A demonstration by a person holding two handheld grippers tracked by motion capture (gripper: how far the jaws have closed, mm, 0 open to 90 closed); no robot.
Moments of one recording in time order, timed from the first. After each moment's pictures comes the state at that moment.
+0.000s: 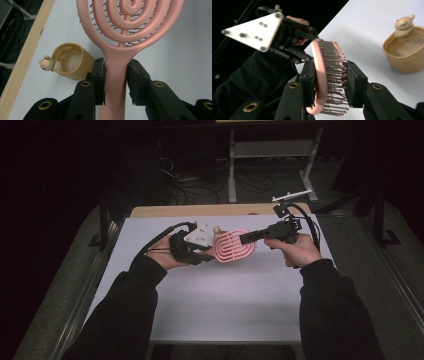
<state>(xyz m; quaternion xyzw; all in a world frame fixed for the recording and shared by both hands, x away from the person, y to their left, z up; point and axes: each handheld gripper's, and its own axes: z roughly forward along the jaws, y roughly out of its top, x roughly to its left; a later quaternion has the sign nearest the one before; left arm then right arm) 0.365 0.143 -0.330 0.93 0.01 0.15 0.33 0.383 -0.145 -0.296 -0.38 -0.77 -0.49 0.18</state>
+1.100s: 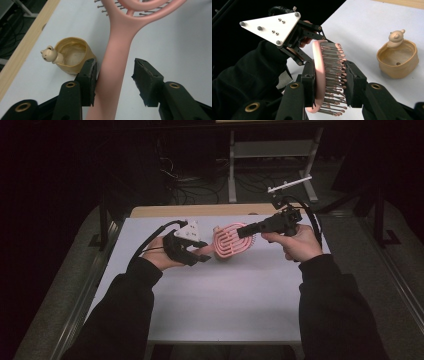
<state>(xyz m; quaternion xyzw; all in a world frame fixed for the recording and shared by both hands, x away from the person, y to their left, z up) 0.374 0.164 -0.335 0.92 0.06 0.13 0.37 0.374 -0.132 -0.259 -0.37 -0.79 -0.47 0.12</state>
